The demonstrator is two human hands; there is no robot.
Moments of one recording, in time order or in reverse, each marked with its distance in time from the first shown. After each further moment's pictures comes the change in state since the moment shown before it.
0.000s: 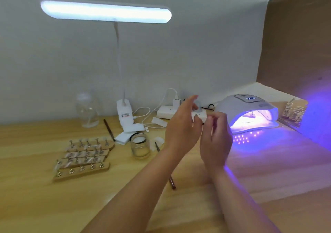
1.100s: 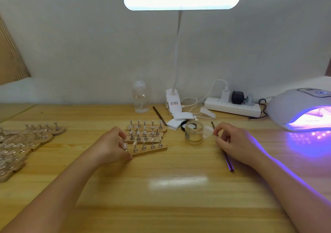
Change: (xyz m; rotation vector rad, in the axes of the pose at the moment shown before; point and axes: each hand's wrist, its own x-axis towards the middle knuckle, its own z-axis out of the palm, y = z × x) left_hand -0.091 -0.093 -0.251 0.392 -0.315 -0.845; right_hand -0.024 -0.012 0.037 -0.212 -0.813 -0.104
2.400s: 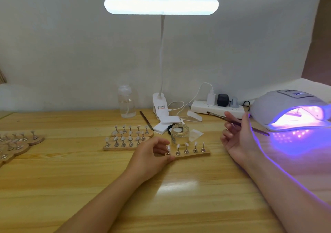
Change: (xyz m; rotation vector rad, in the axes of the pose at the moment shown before) left_hand 0.003 0.053 0.092 -0.359 0.029 0.431; right_hand 0.006 0.005 -0.013 1.601 0.388 0.486
